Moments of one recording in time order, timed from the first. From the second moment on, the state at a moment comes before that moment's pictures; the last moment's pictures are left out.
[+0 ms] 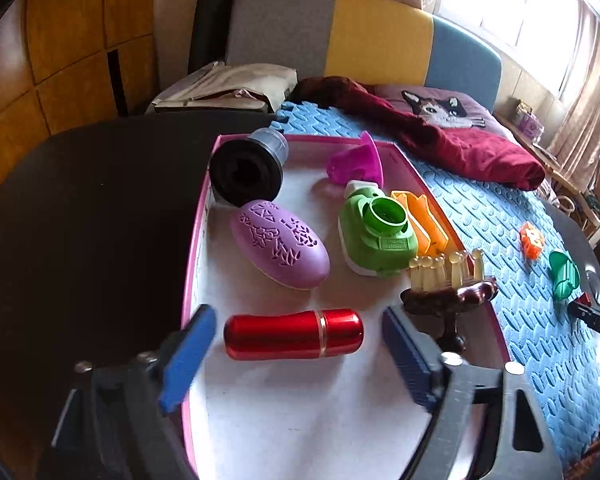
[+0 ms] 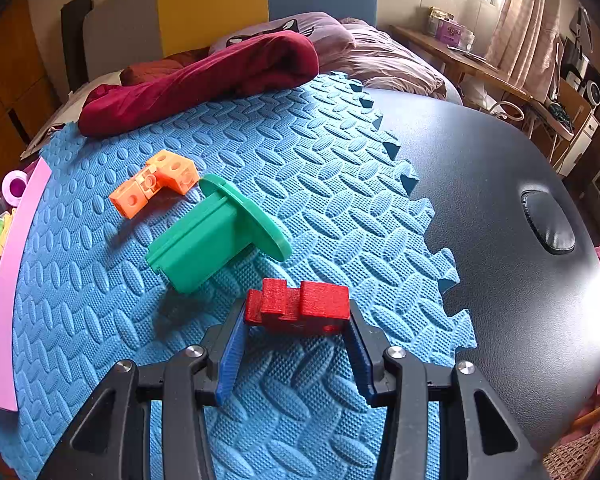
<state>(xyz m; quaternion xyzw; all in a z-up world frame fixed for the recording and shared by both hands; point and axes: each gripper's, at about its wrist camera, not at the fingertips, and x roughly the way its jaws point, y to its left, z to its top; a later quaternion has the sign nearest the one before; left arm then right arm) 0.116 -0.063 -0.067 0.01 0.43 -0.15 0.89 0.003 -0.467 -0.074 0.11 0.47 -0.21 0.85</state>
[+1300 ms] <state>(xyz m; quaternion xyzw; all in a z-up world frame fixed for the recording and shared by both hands) 0.032 -0.037 -0.032 0.01 0.38 -0.13 0.92 -0.004 -0.351 -0.018 0.09 0.40 0.01 0.91</state>
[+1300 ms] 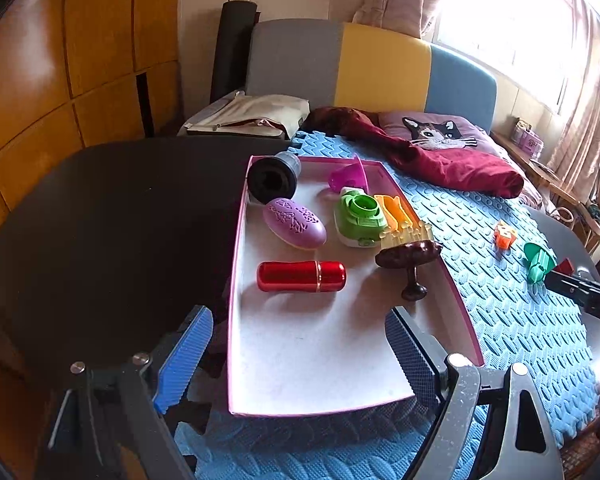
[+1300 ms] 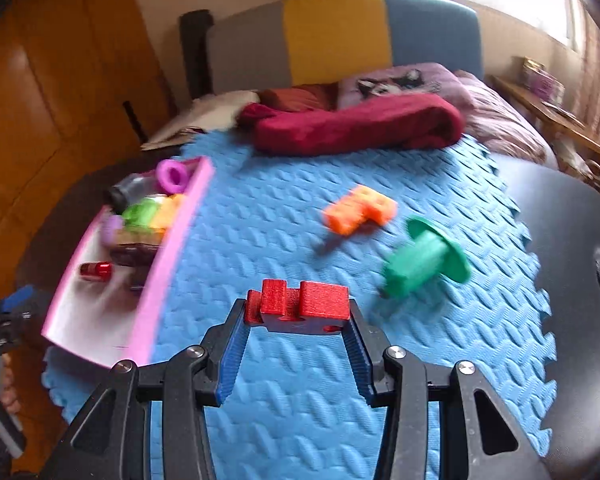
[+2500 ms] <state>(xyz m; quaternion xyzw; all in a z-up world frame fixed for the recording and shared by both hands) 0.038 0.023 -0.036 -0.03 0.38 -0.06 0.92 0.060 -0.192 -0.049 0.06 0.44 0.18 0.88</state>
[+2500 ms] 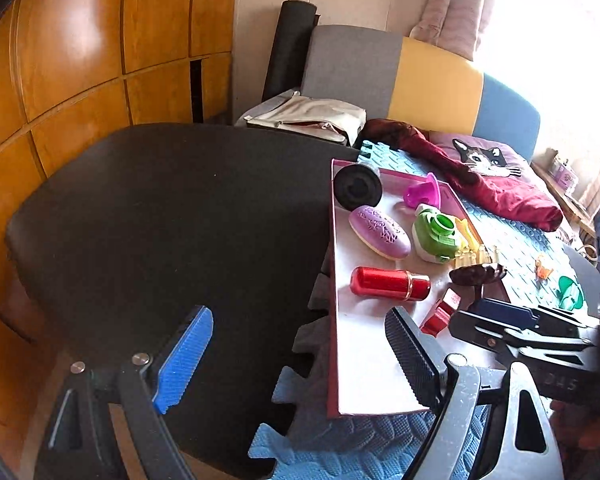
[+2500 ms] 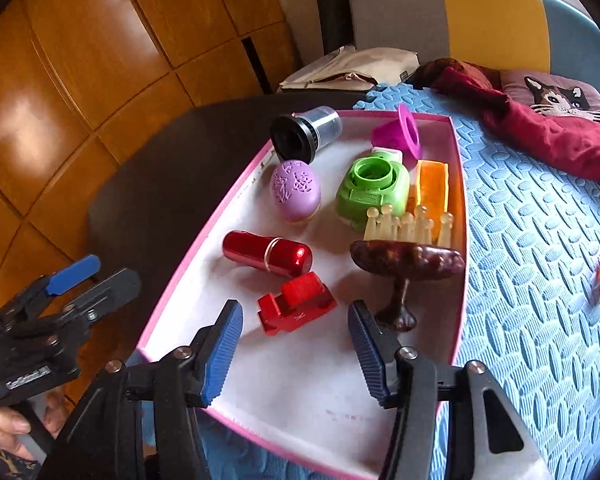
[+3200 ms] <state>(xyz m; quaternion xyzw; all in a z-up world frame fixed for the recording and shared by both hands) 0.016 -0.024 -0.012 0.02 0.36 -0.11 0.93 0.027 -0.257 -0.004 0.07 0.38 0.11 0.92</state>
